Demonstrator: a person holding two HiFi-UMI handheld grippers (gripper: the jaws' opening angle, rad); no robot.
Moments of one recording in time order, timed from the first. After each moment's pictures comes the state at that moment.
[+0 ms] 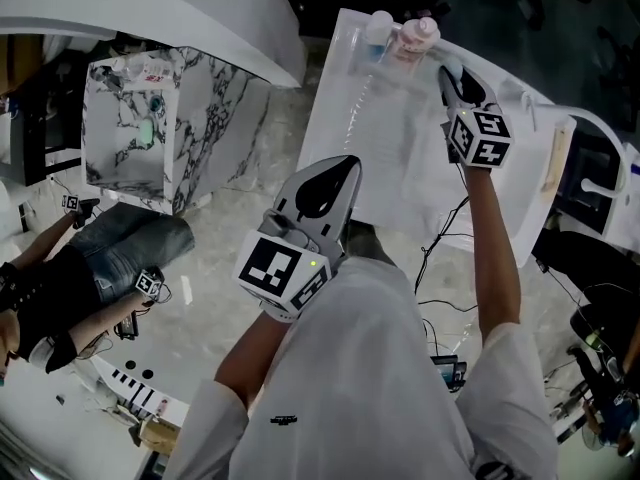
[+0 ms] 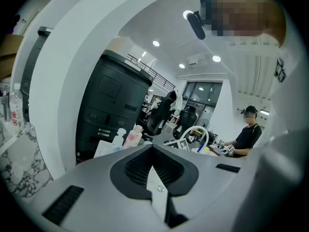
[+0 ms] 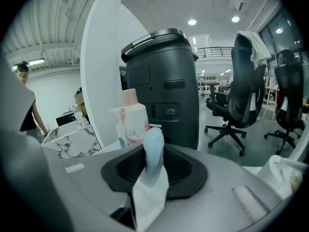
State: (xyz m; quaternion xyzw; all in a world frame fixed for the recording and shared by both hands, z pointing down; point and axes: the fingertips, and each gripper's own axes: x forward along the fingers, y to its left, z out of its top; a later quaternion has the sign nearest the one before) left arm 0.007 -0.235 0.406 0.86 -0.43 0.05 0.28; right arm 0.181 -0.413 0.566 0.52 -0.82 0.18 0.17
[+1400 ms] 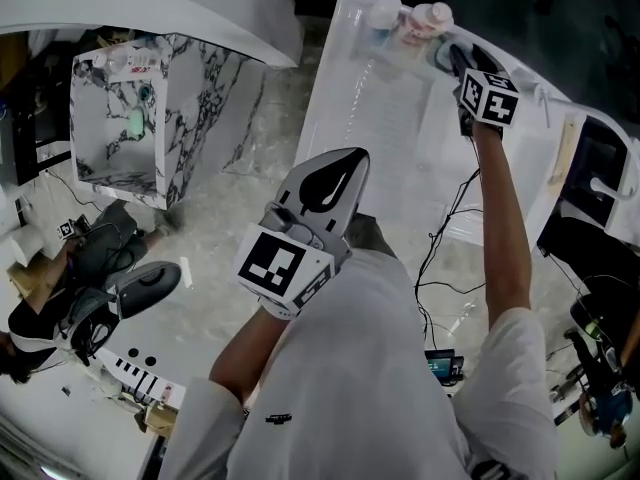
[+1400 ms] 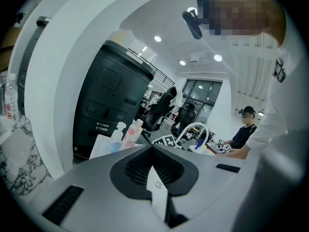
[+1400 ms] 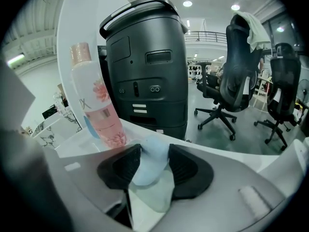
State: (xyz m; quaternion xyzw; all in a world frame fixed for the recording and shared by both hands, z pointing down) left arm 0.011 -0.246 0.425 0.86 -0.41 0.06 0.30; right arm 0.219 -0.455 0.647 0.55 -0.76 0.25 0.25
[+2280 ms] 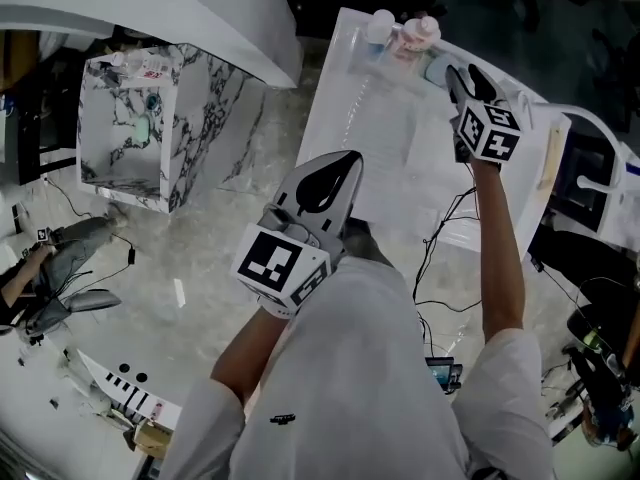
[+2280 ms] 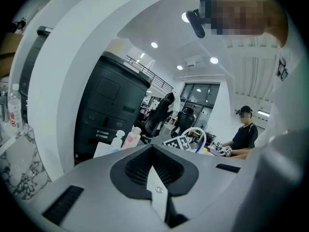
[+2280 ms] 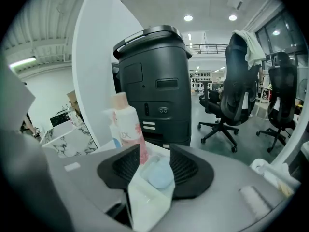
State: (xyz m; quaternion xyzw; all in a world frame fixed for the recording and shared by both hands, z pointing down) left arm 0.002 -0.232 0.403 0.87 -0.42 0.04 0.27; right arm 0.201 -0.415 0.562 0.55 -0.79 0.20 0.19
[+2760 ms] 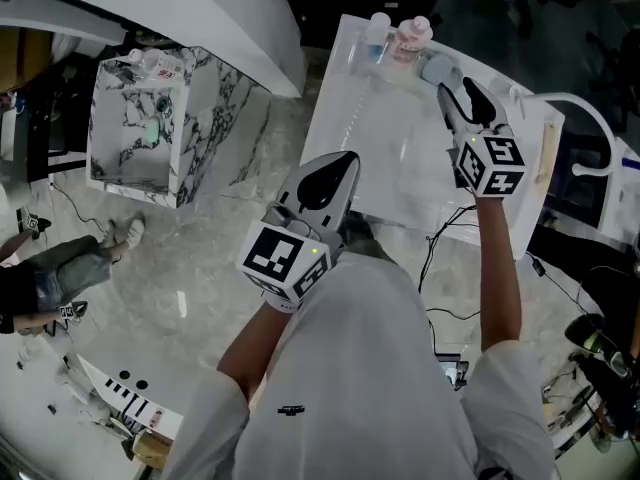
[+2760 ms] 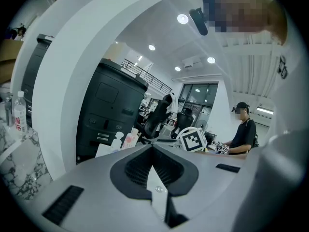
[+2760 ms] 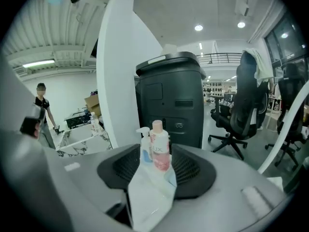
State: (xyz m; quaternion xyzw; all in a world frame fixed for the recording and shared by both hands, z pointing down) left arm -0.001 -0.204 0.387 0.87 -0.43 0.04 0.25; right arm 0.164 -0.346 0.470 0.50 -0.84 0.15 0.15
